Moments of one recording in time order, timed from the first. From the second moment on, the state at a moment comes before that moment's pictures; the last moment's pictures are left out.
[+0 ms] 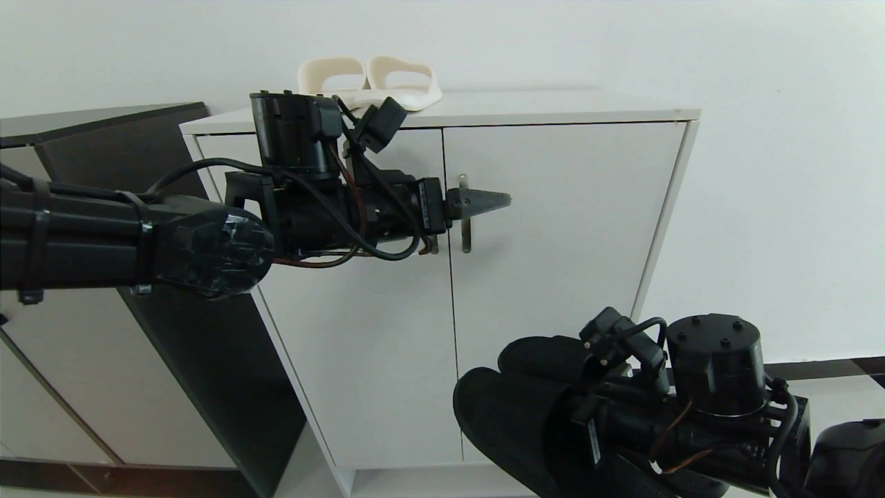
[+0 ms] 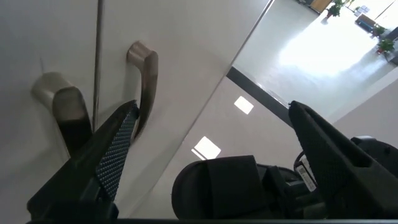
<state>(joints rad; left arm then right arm) -0.45 1.87 -1.35 -0.38 -0.52 -0.26 0.74 1.76 -0.54 -0.86 0.11 0.06</state>
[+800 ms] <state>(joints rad) -0.56 1.76 -1.20 -0.39 -0.52 -0.26 0.75 1.68 -0.45 -0.86 0.33 0.02</state>
